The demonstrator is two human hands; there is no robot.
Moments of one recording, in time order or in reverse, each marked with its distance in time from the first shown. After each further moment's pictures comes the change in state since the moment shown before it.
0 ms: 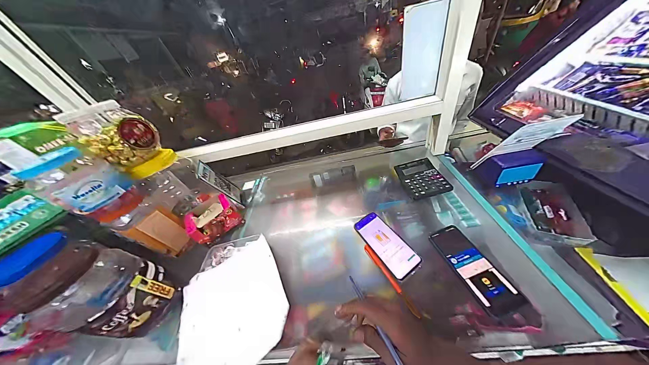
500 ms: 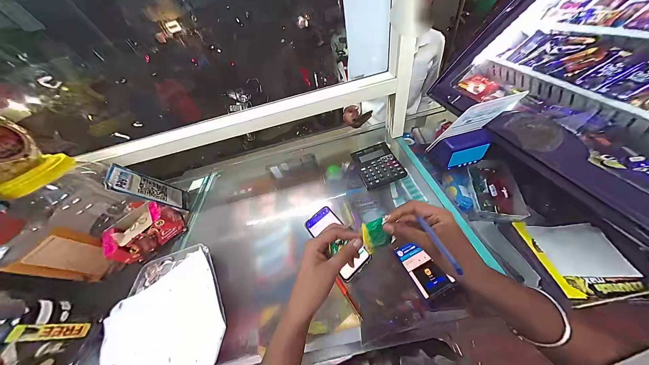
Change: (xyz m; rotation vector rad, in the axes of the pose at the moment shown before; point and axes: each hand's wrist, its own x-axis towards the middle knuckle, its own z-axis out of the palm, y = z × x) left_hand 0.184 0.064 0.141 -0.280 -0.298 0.113; right_hand -0.009 0.005 -0.189 0.141 0.475 0.340
